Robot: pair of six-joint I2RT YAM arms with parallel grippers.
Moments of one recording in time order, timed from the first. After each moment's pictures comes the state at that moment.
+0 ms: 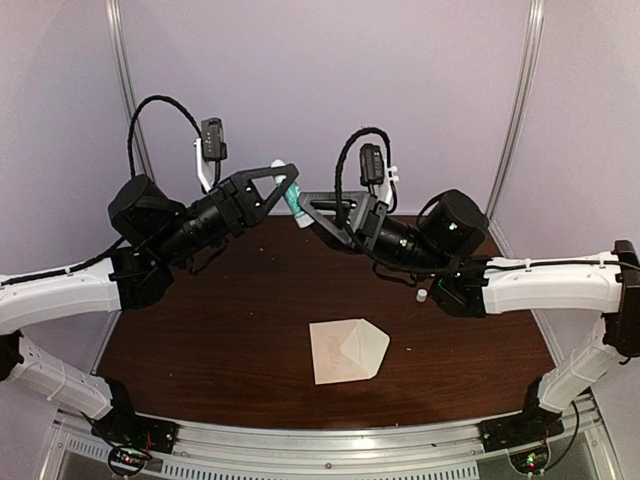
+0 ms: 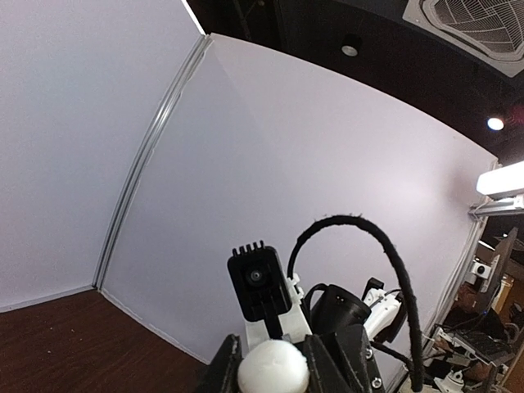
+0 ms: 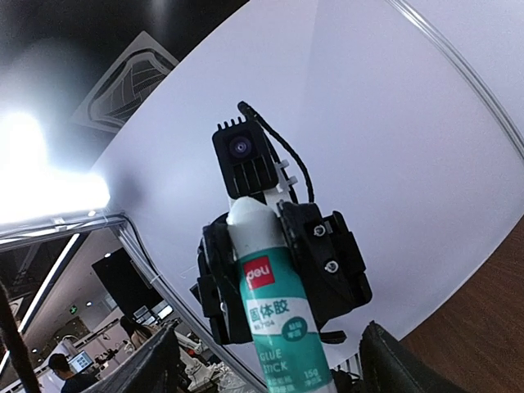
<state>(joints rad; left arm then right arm) -0.93 1.23 0.96 0.71 0.29 -0.59 1.03 1.49 1.05 0.87 -0.35 0.94</state>
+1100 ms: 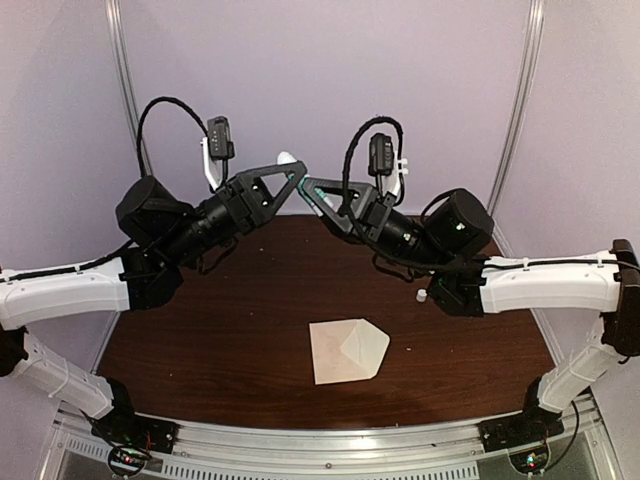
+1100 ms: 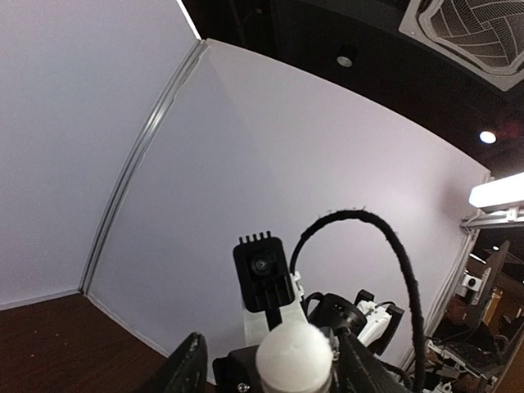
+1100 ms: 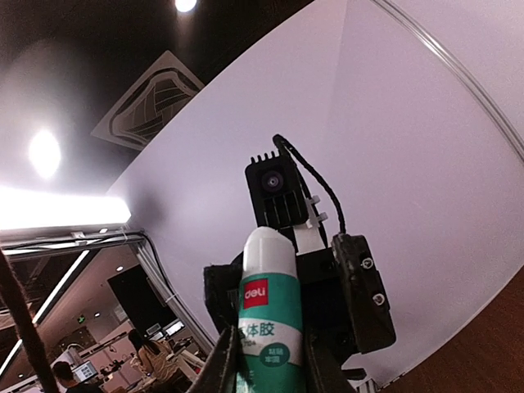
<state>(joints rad) -0.96 1.29 0.98 0.81 0.27 -0.64 1.03 1.53 1.07 1.01 -0.33 0.98</state>
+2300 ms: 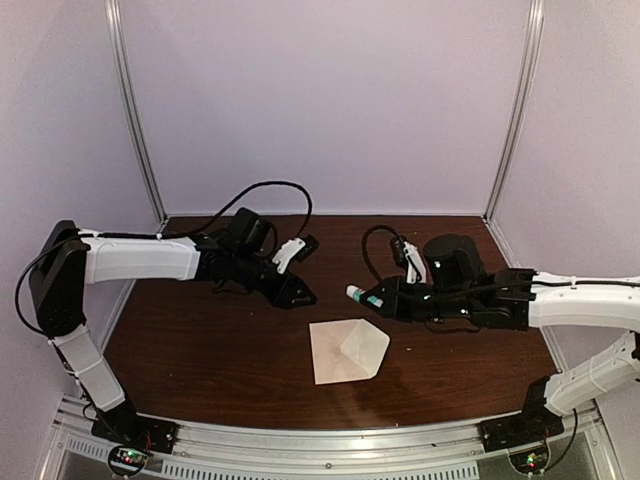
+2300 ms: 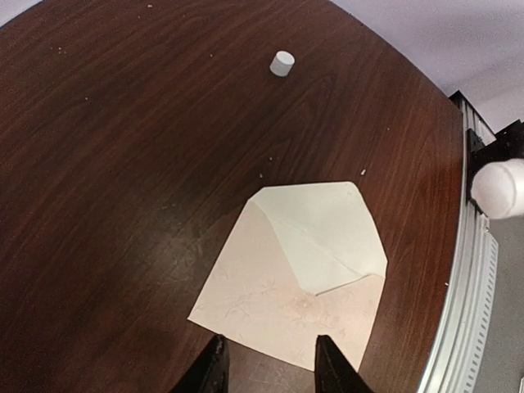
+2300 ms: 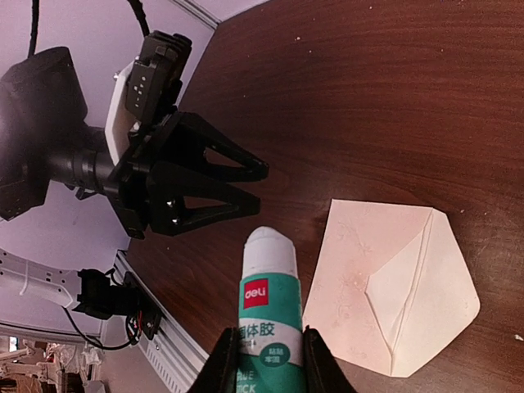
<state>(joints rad) -0.75 1.70 1.15 -0.24 0.47 -0.04 0.98 1.22 0.84 -0.12 0.00 0.86</state>
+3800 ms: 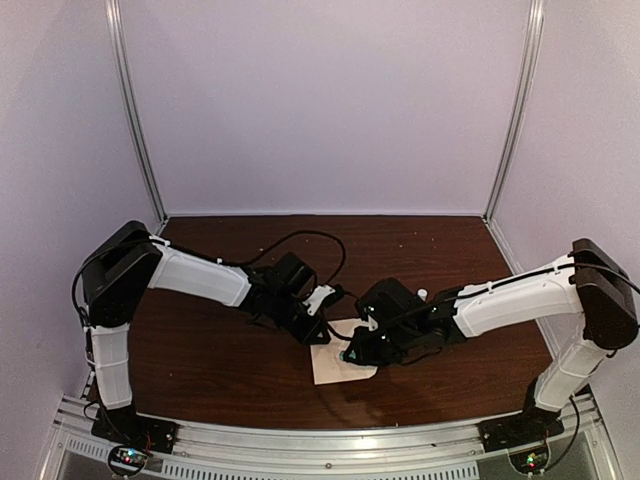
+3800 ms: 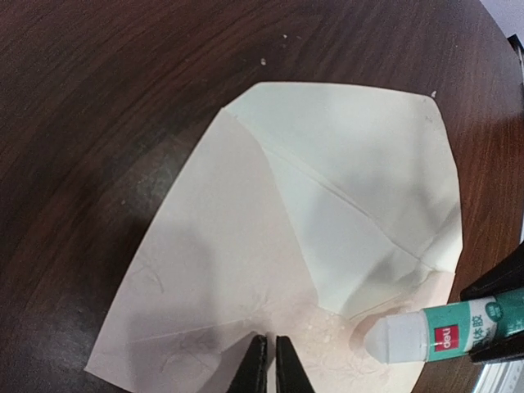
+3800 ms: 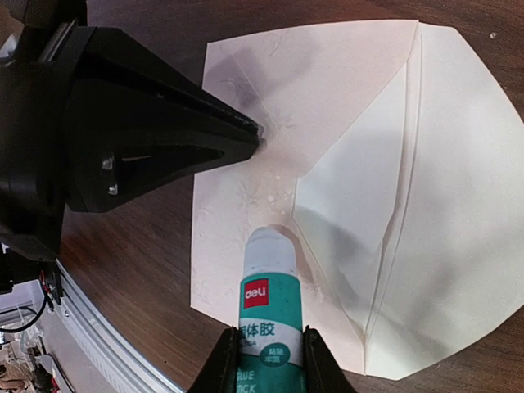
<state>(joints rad) -0.89 2.01 1.20 -0.18 0.37 -0.11 1.03 1.63 0.88 -0.18 -0.10 0.94</state>
